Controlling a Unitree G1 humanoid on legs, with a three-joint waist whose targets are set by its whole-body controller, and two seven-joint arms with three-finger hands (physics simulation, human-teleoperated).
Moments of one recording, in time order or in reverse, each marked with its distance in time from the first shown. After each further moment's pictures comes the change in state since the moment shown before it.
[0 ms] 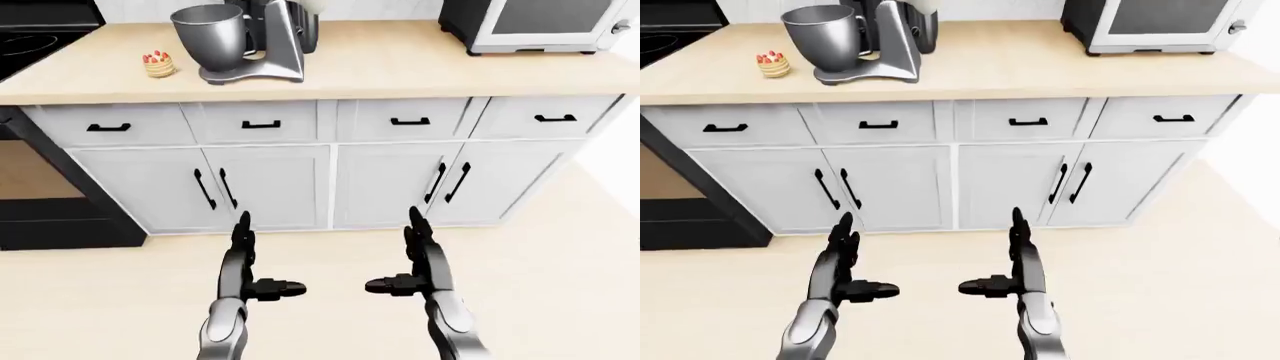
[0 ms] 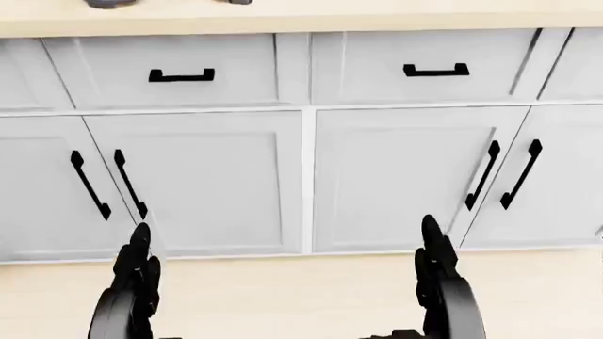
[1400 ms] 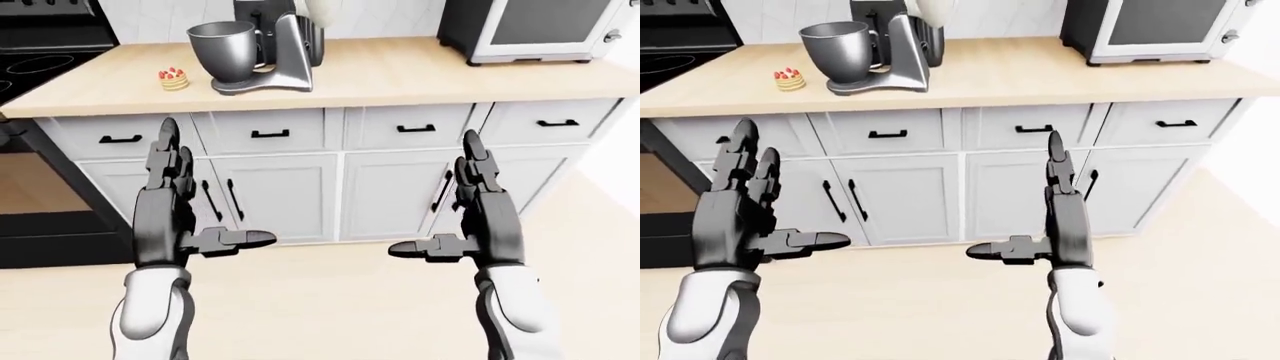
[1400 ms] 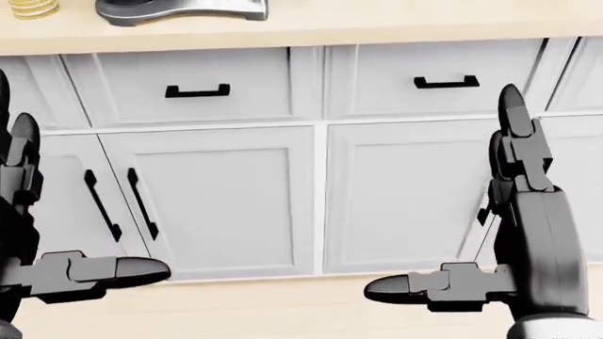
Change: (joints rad) left arm -0.108 0.059 0.126 -0.835 0.061 0.509 -0.005; right arm -0.050 -0.010 -0.001 -0.845 -0.258 0.548 0.036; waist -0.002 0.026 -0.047
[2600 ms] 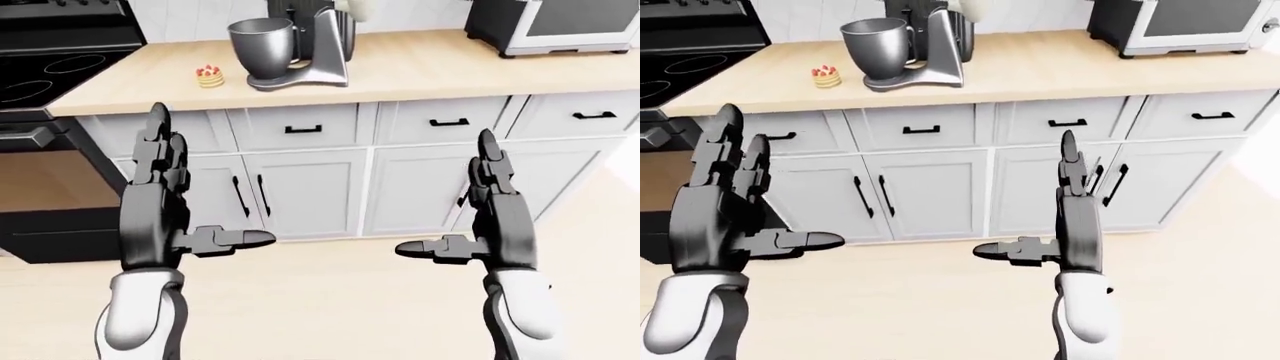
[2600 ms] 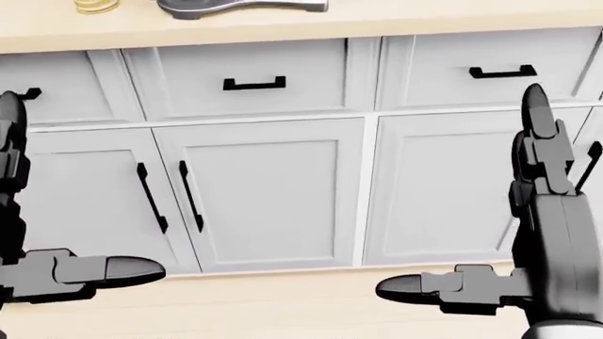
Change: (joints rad) left arm -0.017 0.005 0.010 -0.087 -0.007 0.032 -0.021; right arm 0.014 -0.001 -0.007 -0.046 -0.043 0.030 -0.017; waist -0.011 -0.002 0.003
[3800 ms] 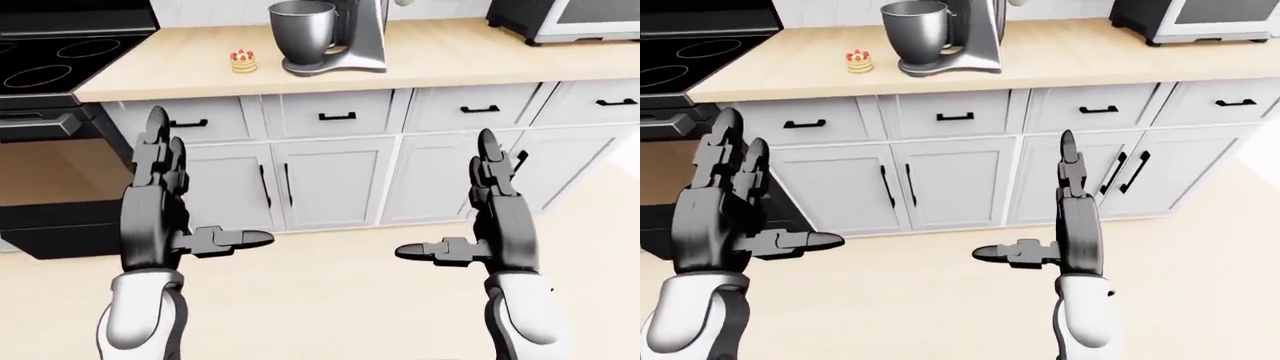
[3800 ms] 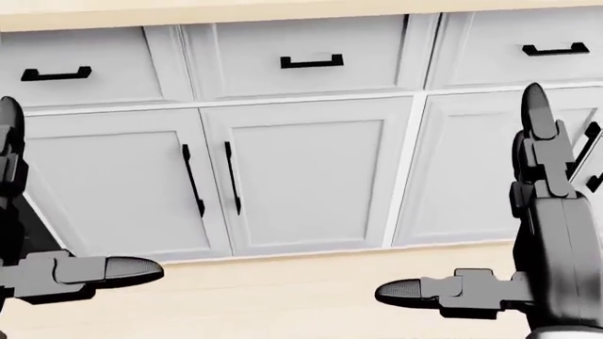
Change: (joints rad) left arm 0.009 -0.001 0.003 0.017 0.009 -0.013 0.005; right arm 0.016 0.003 0.008 -0.014 -0.019 -0.018 0.012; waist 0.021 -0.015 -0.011
